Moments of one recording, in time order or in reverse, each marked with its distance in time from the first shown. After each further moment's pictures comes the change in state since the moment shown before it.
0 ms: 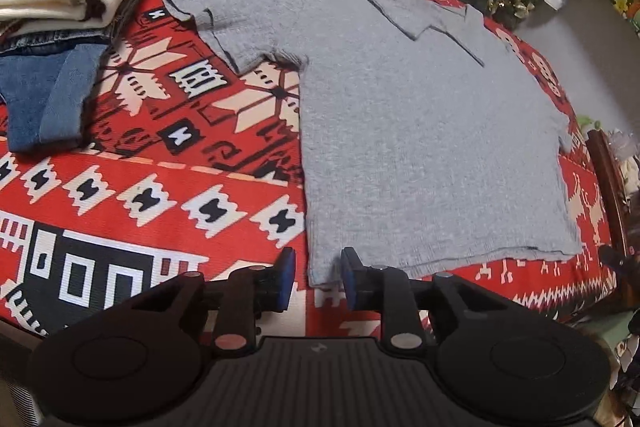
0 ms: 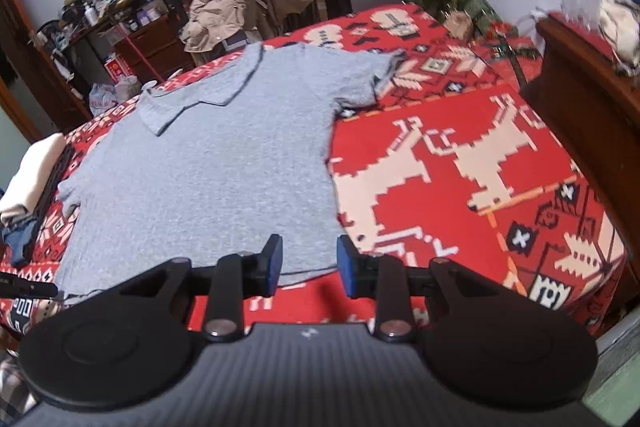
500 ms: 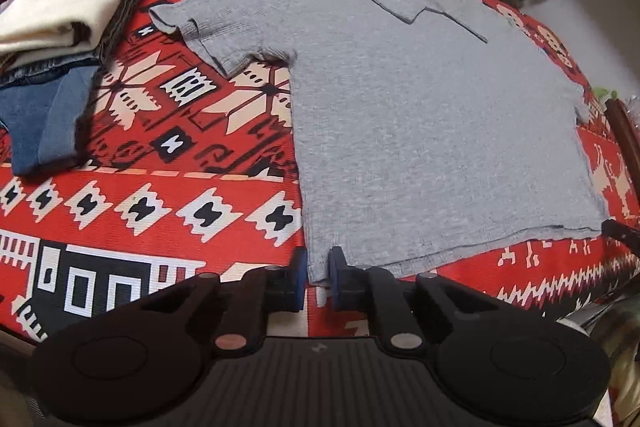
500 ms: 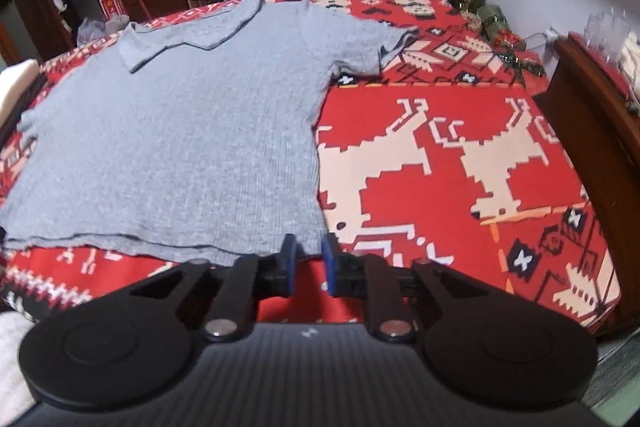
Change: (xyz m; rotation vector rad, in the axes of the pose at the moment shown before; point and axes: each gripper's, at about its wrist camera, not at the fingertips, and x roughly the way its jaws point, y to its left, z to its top) left arm 0.009 -0.025 -0.009 0.109 -0.021 0.109; right arm 0.044 0.015 -0.008 -0.203 0.080 -0.095
